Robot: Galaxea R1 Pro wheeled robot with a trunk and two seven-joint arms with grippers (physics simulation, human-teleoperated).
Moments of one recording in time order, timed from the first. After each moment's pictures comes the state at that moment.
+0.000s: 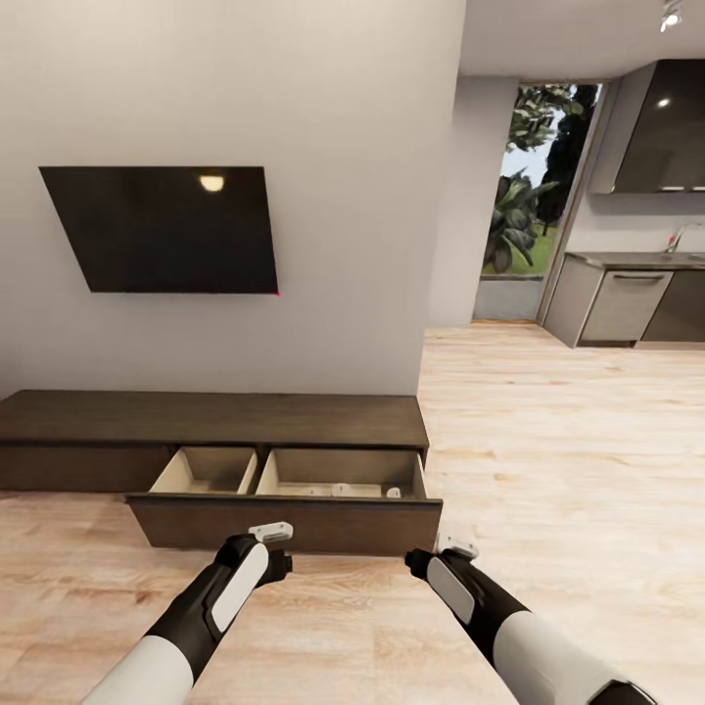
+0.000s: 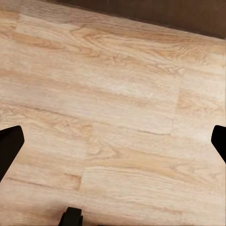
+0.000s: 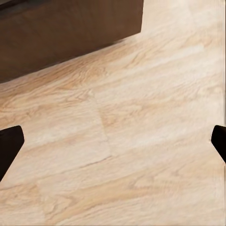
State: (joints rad) left arm -0.56 -0.03 -0.32 -0.83 0.65 0.70 0.56; right arm -0.69 0.06 0.47 -0.43 -0.84 0.27 -0.43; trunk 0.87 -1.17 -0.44
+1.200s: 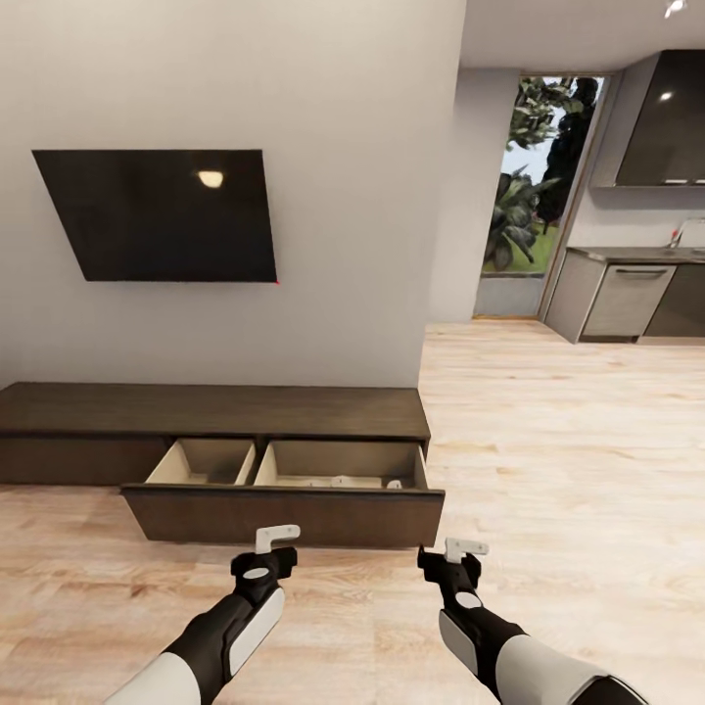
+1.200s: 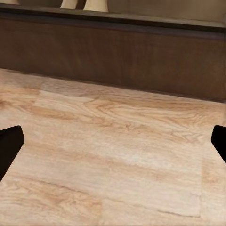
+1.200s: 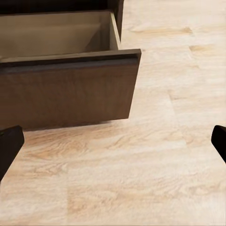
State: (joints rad) left arm -0.56 -0.03 -0.55 -0.66 0.57 0.17 0.56; right arm -0.68 0.09 0.49 -0.14 -0.49 -0.32 -0.28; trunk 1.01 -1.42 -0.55
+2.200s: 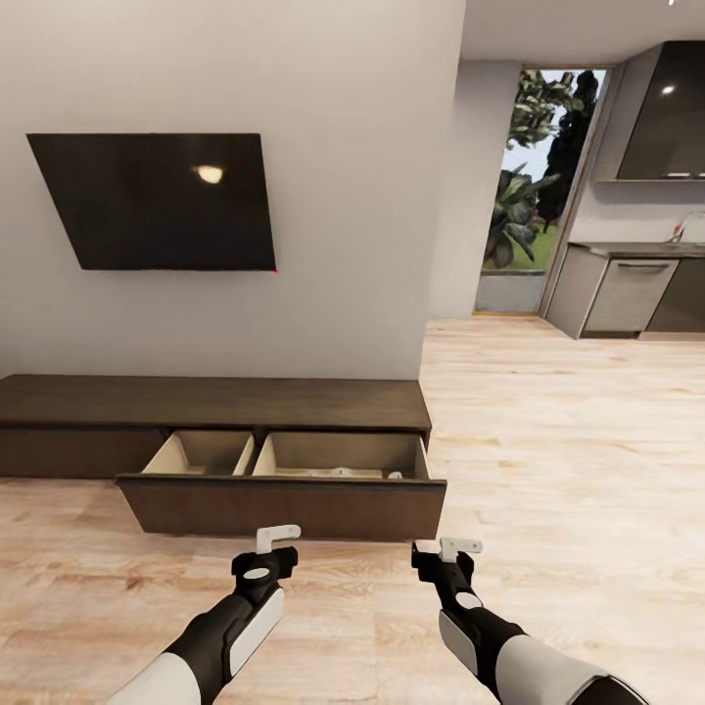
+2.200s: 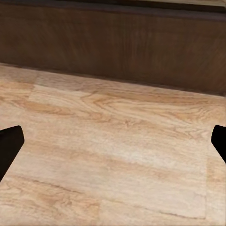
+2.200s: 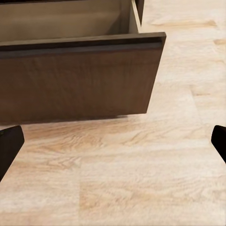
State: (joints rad) left arm -0.56 -0.03 -0.55 -0.66 0.57 0.17 0.56; right arm -0.68 0.09 0.49 -0.14 -0.49 -0.32 -0.19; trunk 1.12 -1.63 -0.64
